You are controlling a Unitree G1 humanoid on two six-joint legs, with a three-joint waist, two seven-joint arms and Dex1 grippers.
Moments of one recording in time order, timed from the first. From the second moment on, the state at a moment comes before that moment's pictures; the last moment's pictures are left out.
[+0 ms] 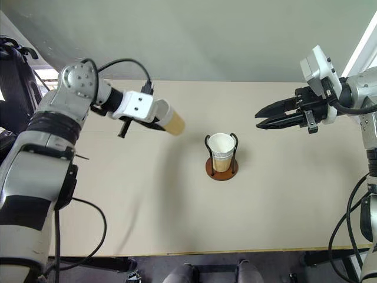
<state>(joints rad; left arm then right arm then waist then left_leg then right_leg) -1.48 0.65 -0.36 1.16 0.21 -0.56 -1.51 -1.09 -0.94 0.13 0.26 0.48 0.37 1.61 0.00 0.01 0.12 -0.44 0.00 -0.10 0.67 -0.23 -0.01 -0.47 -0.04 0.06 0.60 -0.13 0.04</state>
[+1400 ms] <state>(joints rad) -1.67 0.38 -0.44 1.22 0.15 -0.55 -1.58 -1.06 -1.03 0.22 0.47 0.51 0.12 1.61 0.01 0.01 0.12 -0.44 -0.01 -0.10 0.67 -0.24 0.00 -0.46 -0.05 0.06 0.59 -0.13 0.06</state>
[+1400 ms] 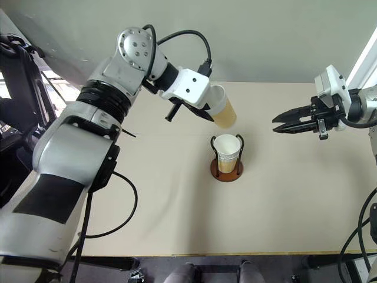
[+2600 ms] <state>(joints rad) -1.60 0.42 -0.73 1.09 -0.08 -0.54 -1.58 -1.04 -1.05 0.22 0.47 0.51 0.09 1.61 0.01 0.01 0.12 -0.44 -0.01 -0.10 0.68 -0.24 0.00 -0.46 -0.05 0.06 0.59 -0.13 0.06</state>
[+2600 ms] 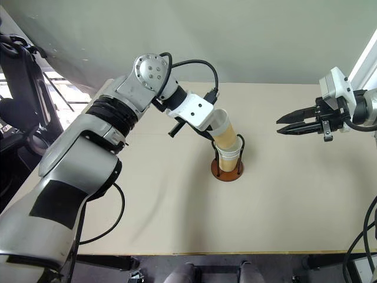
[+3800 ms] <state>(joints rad) -1.44 0.40 -0.01 1.06 -0.30 0.07 -1.15 -1.07 -0.92 0.09 0.75 0.33 0.10 1.42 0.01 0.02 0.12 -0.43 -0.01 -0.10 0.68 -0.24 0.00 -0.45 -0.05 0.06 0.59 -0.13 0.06</state>
